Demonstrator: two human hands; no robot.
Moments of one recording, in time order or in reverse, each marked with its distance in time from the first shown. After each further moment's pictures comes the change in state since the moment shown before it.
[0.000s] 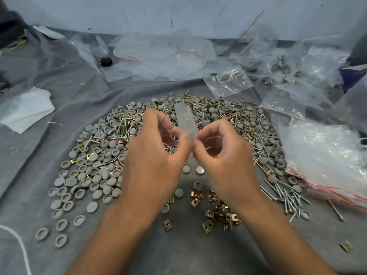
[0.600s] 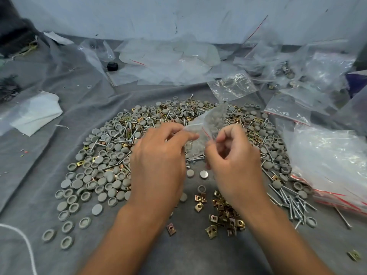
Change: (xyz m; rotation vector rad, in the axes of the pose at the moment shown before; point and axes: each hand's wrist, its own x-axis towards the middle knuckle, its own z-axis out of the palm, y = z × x) left_hand -0.001 -0.007 0.008 0.399 0.009 0.260; right_hand 0.000 0.005 -0.002 -0.116 0.064 0.053
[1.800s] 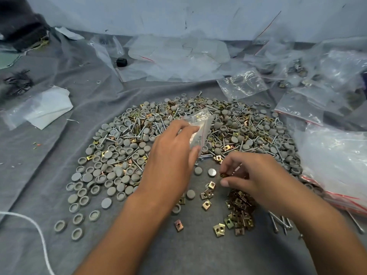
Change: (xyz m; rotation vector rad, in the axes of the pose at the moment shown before) left_hand 0.005 -0.011 0.006 -0.001 -0.246 -0.062; right_hand 0.013 0.028 -0.046 -0.379 -0.690 0.087
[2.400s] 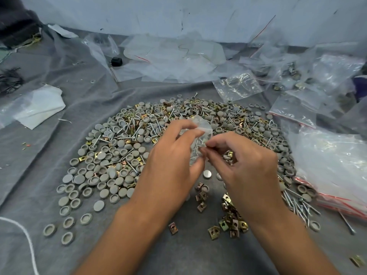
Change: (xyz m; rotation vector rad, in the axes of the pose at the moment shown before) left_hand -0.008 0.007 -0.006 -0.103 0.030 0.063; right_hand 0.003 -0.038 0.025 0.030 0.775 -0.396
